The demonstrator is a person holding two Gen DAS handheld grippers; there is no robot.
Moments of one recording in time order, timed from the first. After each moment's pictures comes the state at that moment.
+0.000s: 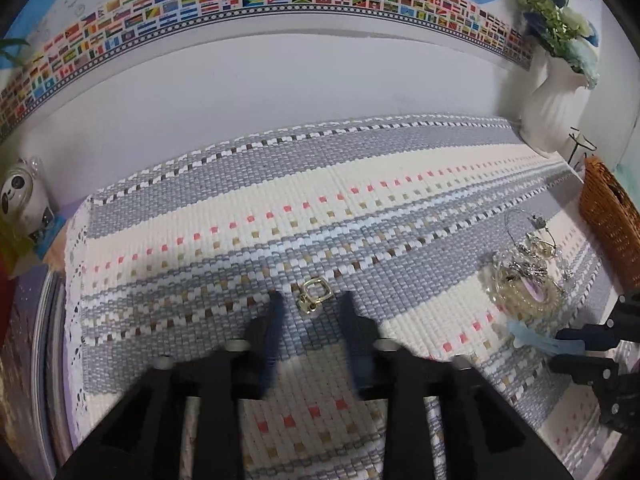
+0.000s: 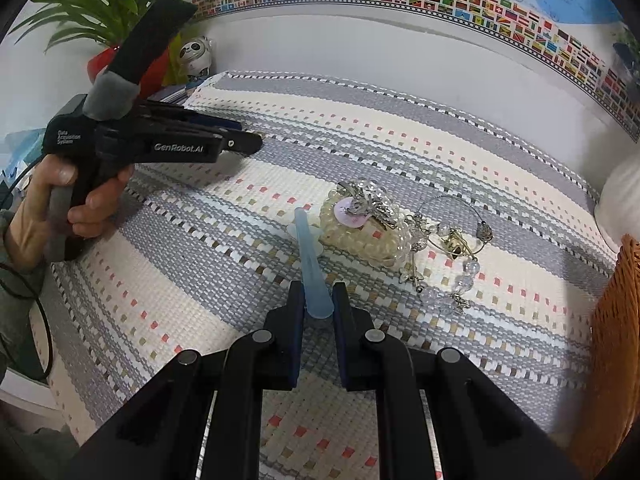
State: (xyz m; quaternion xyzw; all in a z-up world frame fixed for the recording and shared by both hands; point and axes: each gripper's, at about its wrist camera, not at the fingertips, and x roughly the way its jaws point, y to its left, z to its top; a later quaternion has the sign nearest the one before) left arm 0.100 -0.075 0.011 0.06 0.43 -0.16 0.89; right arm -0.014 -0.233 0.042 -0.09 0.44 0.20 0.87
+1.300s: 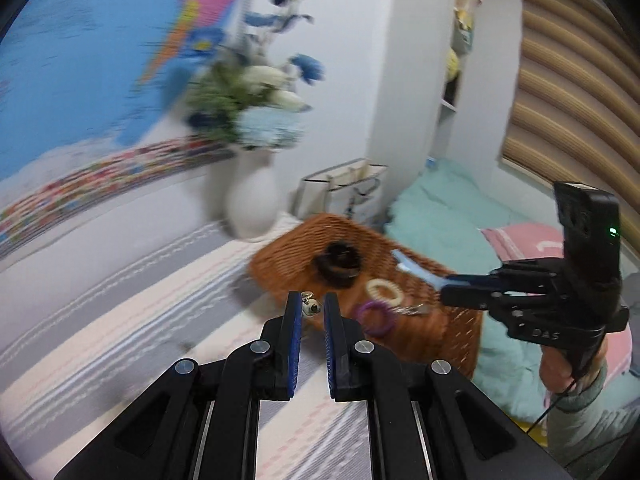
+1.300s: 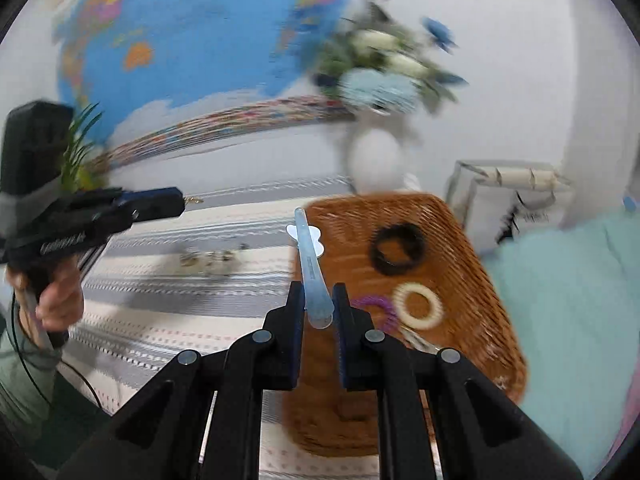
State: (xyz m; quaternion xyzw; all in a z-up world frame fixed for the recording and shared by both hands) left arm -0.043 -0.296 0.161 0.08 0.30 -0.46 0.83; right arm -0.163 -0.473 0.165 0.08 0.35 -0.01 0.93
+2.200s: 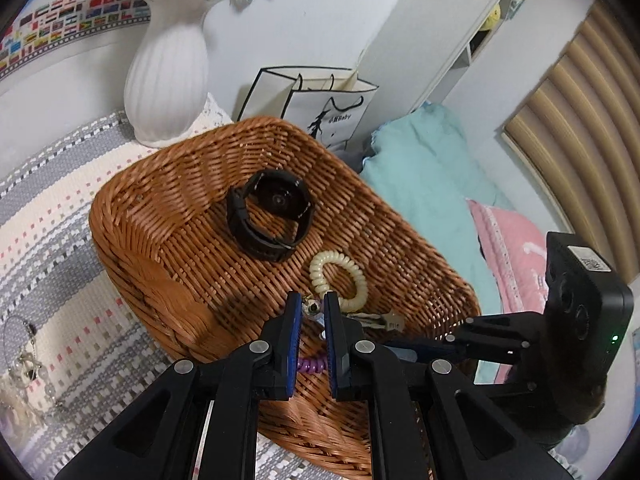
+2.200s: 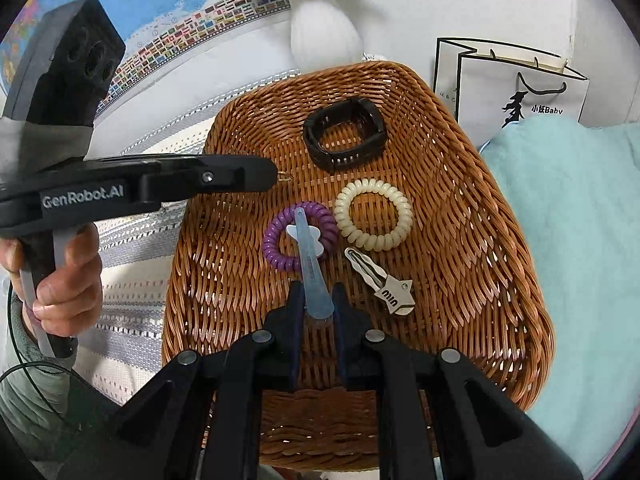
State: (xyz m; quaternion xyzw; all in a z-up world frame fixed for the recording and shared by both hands) left arm 0.002 -0.422 0.076 0.04 0.49 -0.47 0.73; right arm -0.131 -0.522 0.088 0.14 0.49 0.01 0.86
